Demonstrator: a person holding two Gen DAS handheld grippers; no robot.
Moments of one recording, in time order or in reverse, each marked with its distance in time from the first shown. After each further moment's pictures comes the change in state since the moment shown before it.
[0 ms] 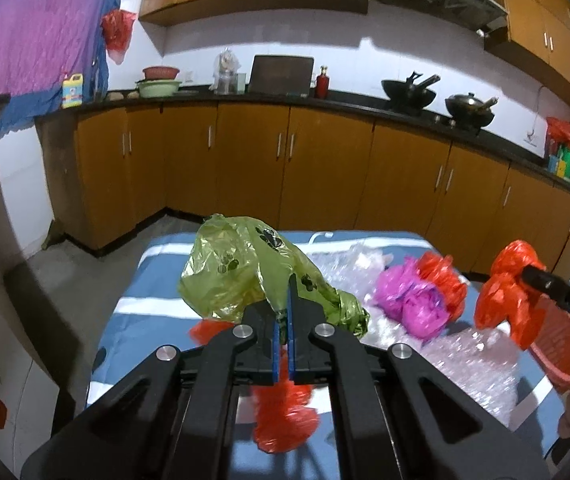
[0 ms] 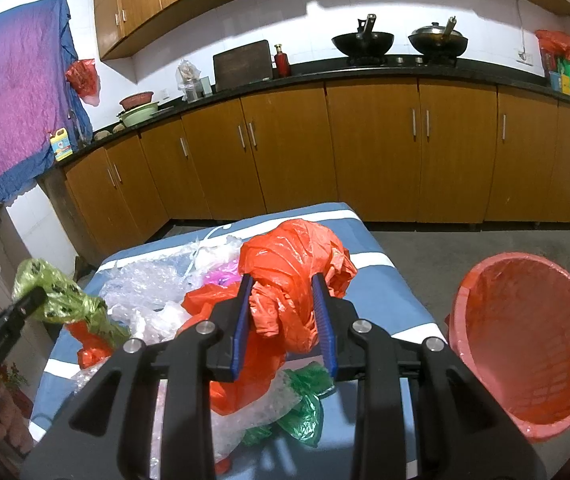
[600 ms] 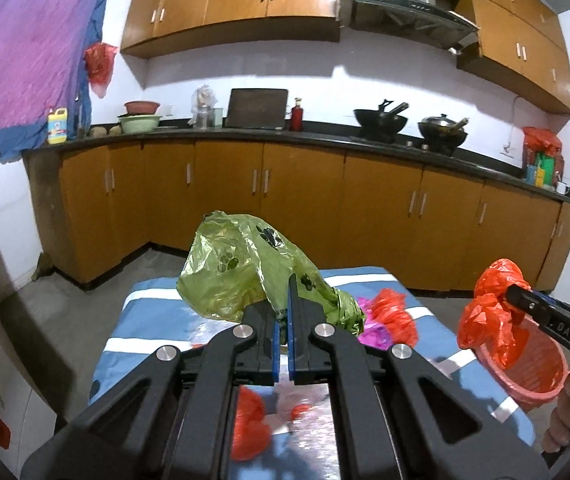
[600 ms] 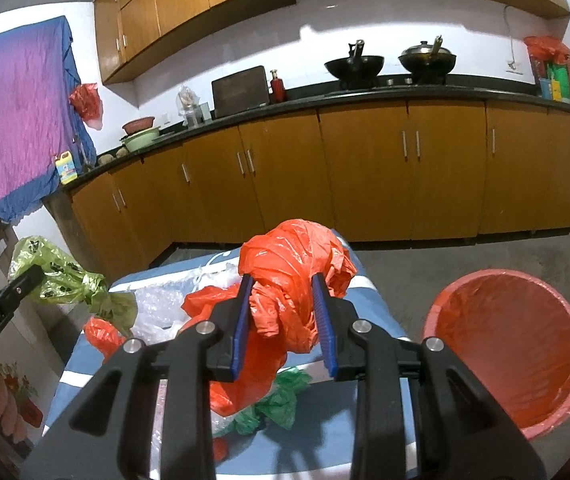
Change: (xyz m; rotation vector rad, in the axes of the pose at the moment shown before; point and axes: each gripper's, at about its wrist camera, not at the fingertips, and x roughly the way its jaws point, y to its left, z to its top) left arm -0.036 -0.044 0.030 0.045 -0.096 -0.061; right arm -0.056 -0.025 0.012 0.028 -0.084 0.001
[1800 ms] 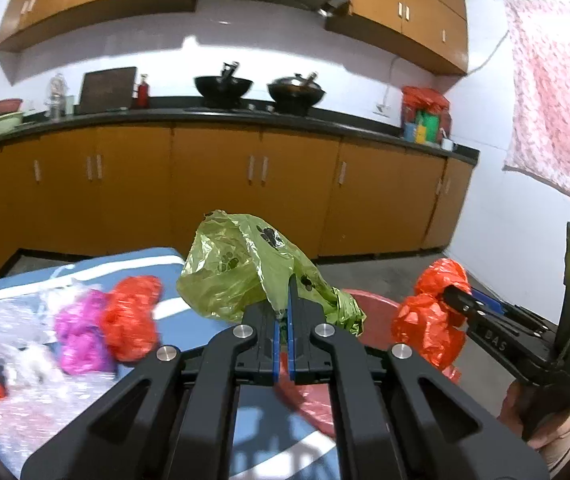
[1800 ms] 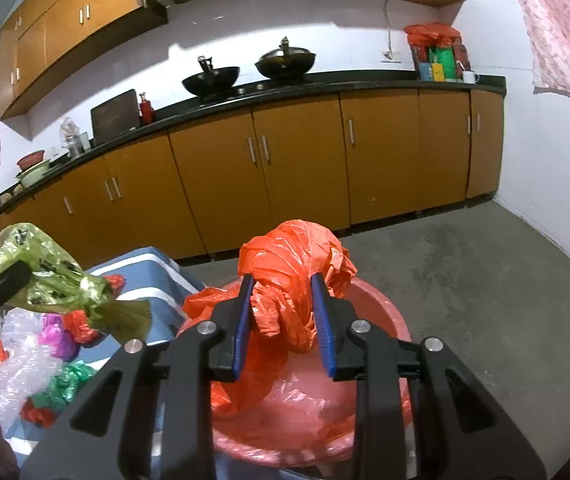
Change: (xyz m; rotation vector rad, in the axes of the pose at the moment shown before) left arm 0.045 -0.250 -0.022 0.121 0.106 -0.433; right arm -0.054 -0.221 -0.012 0.148 -0.024 -0.375
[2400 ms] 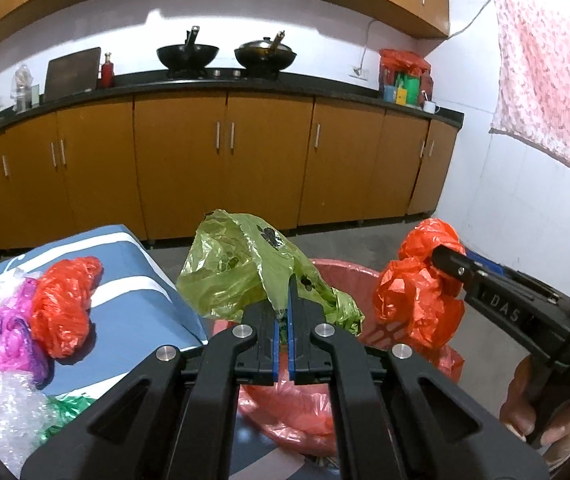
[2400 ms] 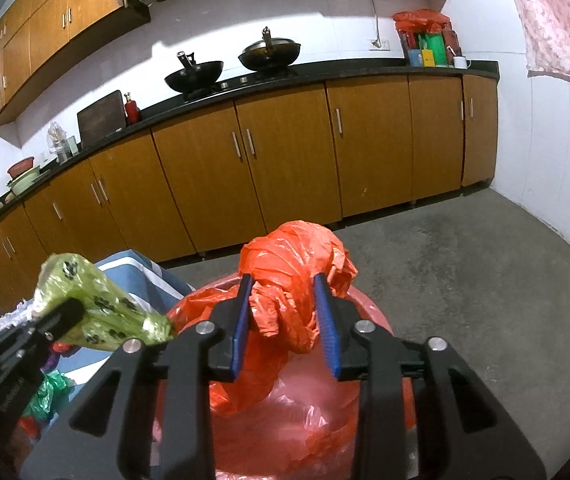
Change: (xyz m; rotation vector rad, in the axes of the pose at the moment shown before) left arm 0.061 -0.041 -0.019 0.052 0.106 -0.057; right arm 0.029 -0.024 -0.004 0.039 0.013 -0.004
